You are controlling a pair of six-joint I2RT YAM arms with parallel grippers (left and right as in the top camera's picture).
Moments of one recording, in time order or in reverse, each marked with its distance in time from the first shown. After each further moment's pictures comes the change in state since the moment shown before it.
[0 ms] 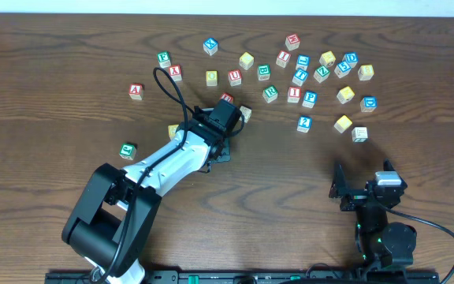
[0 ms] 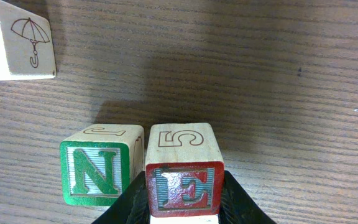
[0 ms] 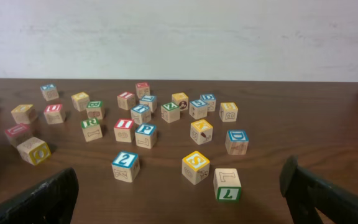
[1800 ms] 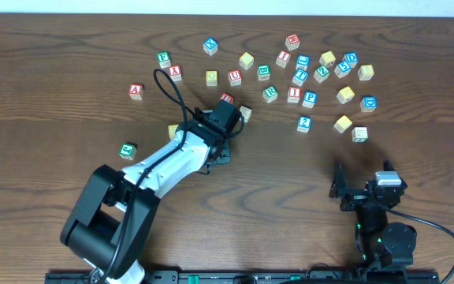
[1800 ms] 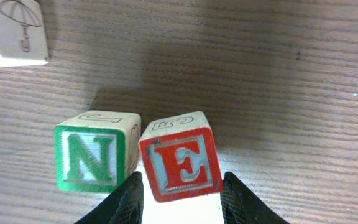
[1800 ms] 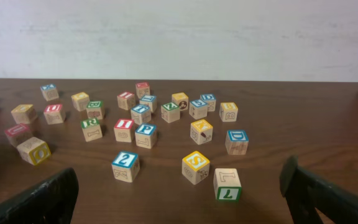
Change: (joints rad) left arm 0.000 -0.016 0.000 -0.027 0.022 -0.001; right arm 0.000 0.000 0.000 0.000 0.000 0.000
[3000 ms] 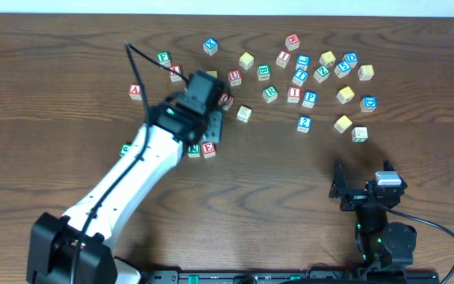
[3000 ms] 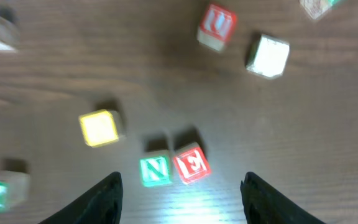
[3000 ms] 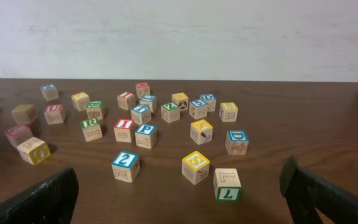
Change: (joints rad) left arm 0.084 -0.206 0.198 -0.172 0.004 0.315; right arm 0.000 0.000 0.000 0.000 0.000 0.000
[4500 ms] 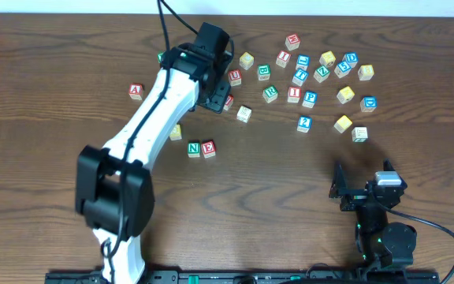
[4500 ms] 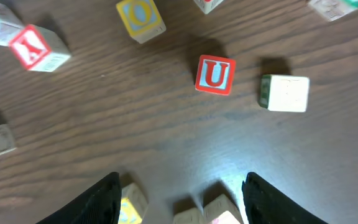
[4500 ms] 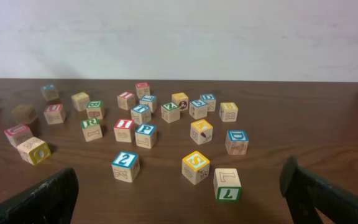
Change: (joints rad) left arm 0.076 0.430 0.470 -0.183 0.082 0.348; right arm 0.000 0.000 0.000 0.000 0.000 0.000
